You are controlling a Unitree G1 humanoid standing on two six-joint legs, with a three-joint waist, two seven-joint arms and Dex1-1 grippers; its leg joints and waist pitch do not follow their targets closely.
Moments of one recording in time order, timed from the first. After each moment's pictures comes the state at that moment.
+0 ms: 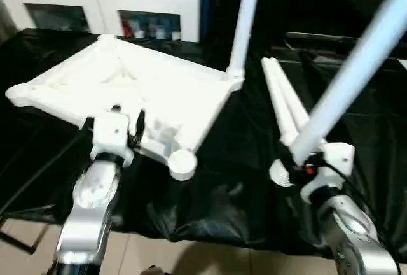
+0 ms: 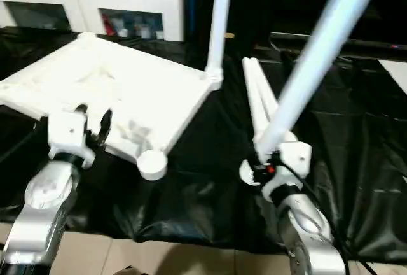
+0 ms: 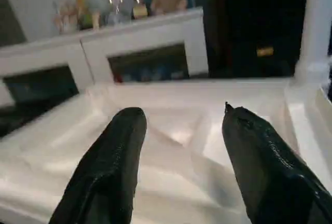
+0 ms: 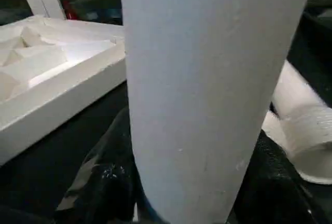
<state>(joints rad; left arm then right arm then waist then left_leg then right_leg) -0.13 0.20 0.02 -0.10 0.02 0.10 -0.08 0.10 -0.12 -0.09 -0.24 0.27 0.32 0.24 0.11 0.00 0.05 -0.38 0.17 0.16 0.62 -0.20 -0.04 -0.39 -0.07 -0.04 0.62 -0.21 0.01</state>
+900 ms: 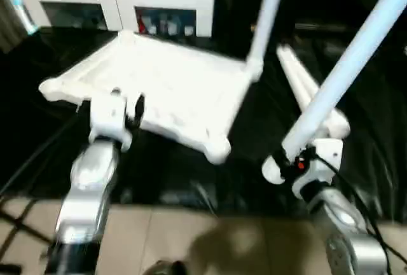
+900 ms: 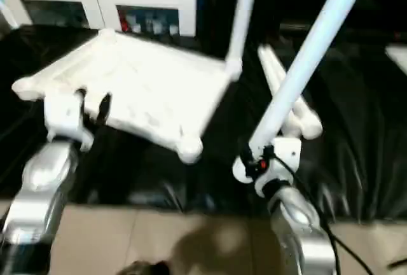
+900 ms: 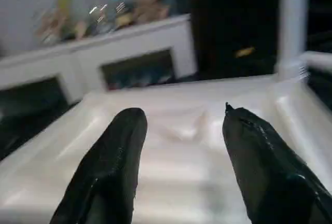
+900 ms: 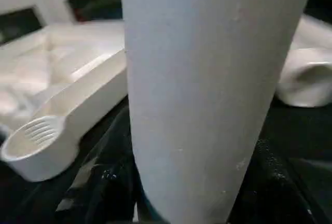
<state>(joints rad) -0.28 0.21 0.05 0.03 -0.02 0.15 -0.12 0.01 -0.09 -0.09 -0.18 0.27 0.35 0.20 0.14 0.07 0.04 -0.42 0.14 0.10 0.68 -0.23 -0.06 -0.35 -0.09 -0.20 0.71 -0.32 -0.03</state>
